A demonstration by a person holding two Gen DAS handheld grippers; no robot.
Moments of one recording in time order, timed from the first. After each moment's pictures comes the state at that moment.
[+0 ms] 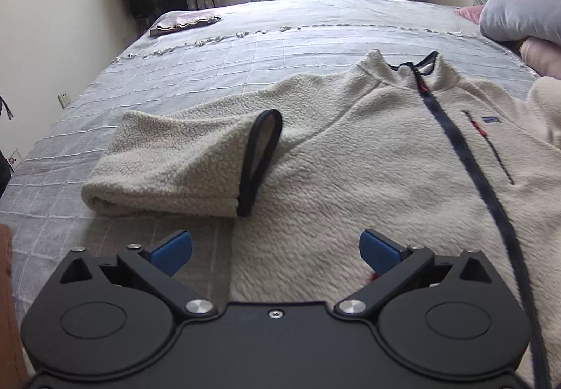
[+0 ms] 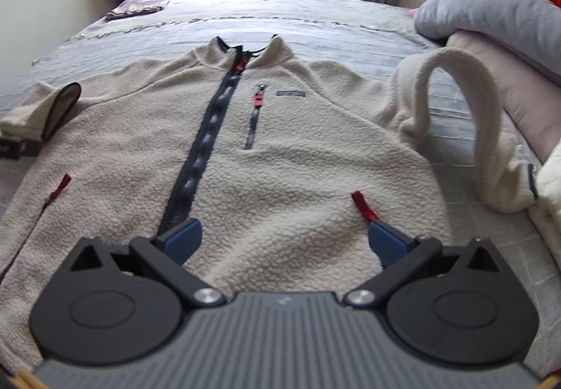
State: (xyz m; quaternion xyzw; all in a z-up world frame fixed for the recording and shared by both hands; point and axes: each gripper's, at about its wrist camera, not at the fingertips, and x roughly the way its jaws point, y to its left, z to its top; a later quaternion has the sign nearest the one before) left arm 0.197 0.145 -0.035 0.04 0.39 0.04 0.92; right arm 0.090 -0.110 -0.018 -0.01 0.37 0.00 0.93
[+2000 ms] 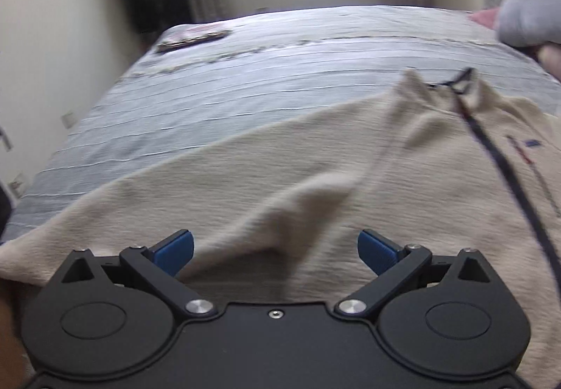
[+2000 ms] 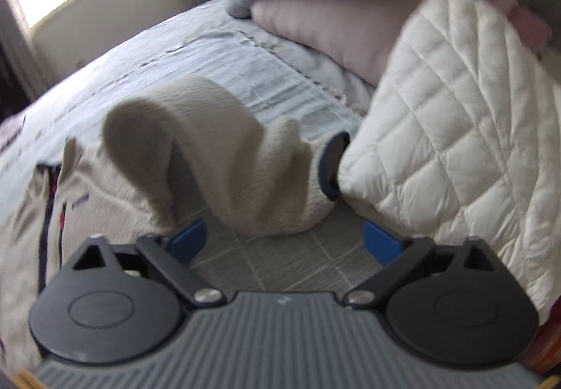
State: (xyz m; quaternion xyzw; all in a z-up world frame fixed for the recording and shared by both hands) left arm 0.230 0.173 -0.030 0.06 0.37 0.03 0.93; right arm 0.100 -0.399 -0.006 0.23 0.36 -0.19 0.89
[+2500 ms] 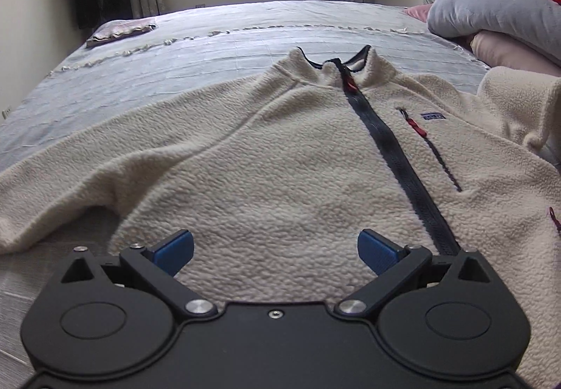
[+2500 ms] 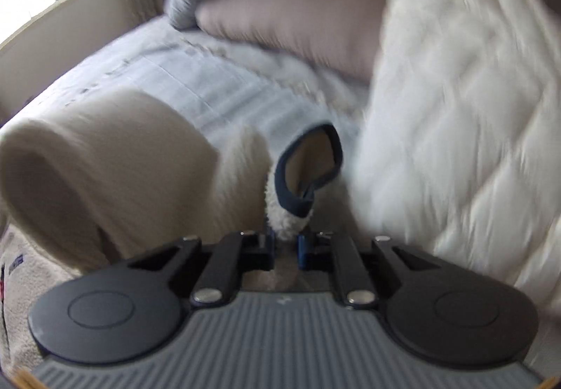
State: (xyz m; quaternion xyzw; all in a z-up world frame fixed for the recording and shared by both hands) left arm 0.203 0.077 -0.054 0.03 0.38 -0.06 0.92; right arm 0.172 -0.400 -0.051 0.19 0.31 -0.28 0.89
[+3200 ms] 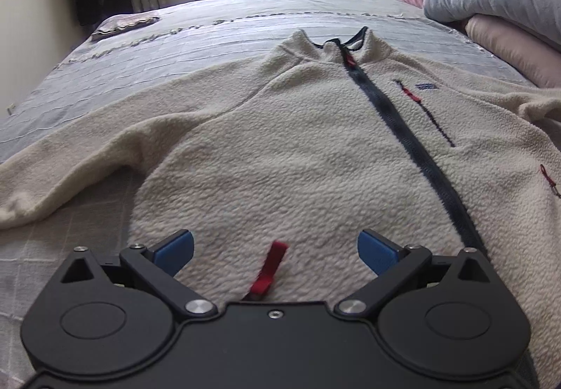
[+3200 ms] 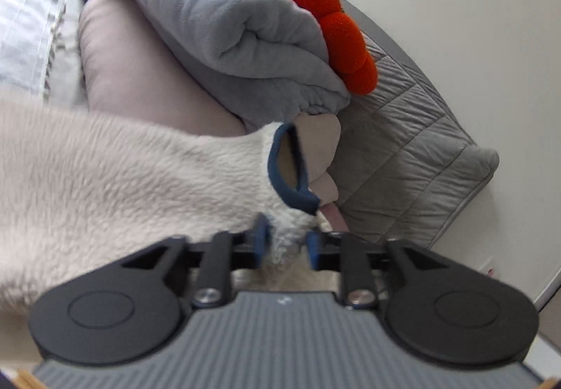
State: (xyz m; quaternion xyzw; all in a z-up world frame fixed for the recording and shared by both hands) left arm 0.154 0.099 -0.056 0.05 0.39 -0.05 0.92; right arm 0.201 -0.504 -0.047 -0.26 0.28 -0.51 0.77
